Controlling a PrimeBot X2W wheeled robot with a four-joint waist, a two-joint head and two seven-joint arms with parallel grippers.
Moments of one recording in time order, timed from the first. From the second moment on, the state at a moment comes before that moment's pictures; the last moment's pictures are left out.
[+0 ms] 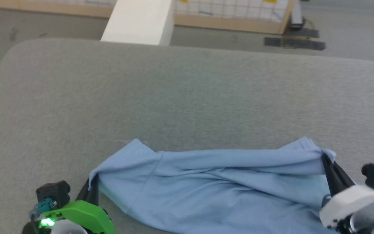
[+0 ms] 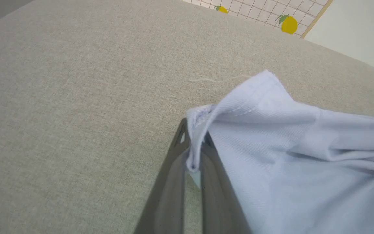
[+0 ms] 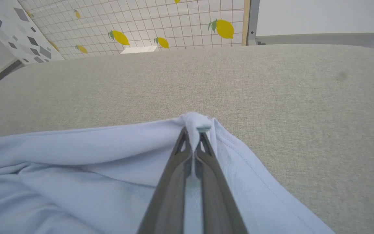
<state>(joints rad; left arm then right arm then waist) 0.10 0.27 -0.18 -0.09 -0.50 0.18 0.10 0.03 -0.12 -0.10 0.00 0.27 0.13 0.14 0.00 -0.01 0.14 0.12</state>
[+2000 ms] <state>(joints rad) -1.11 0.48 -0.18 0.50 -0.32 0.01 -0.18 -1.08 -0.33 0.20 0.40 0.14 0.13 0.19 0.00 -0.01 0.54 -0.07</state>
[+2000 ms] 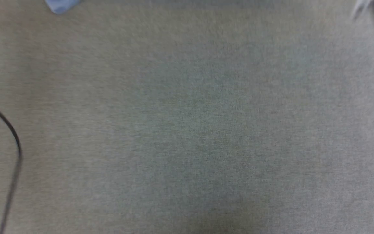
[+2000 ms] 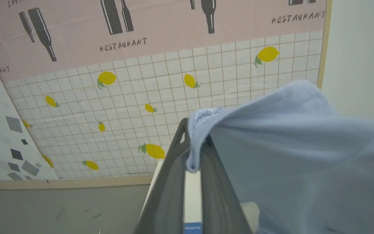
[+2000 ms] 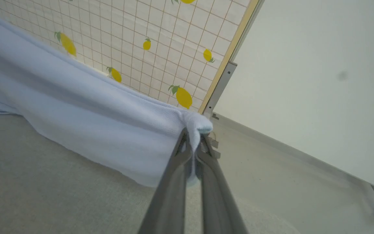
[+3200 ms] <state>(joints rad) 0.22 0.37 -0.27 0.05 -0.47 0.21 0.04 0.25 -0.11 -0.08 -0.06 0.22 0.13 0.31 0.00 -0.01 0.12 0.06</state>
